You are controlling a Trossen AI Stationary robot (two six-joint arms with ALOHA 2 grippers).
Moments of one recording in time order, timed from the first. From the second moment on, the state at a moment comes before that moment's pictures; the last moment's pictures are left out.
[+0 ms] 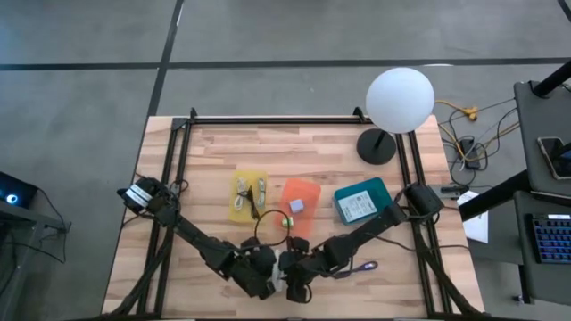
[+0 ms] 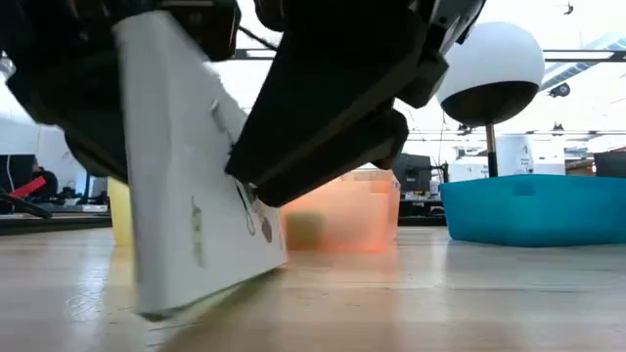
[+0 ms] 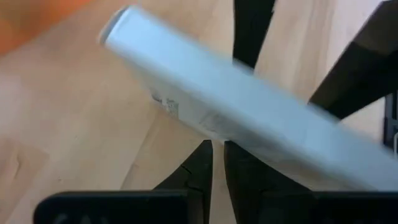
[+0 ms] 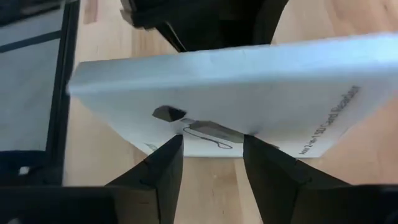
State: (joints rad) left arm -0.63 1.87 1.13 -0.17 -0.40 -0.99; right arm 0.49 2.14 1.48 -0.23 0.18 0.64
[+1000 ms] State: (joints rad) left arm -0.52 1.85 1.48 -0.32 -0.50 -0.53; right arm 0.53 1.90 1.60 -0.83 0.35 0.79
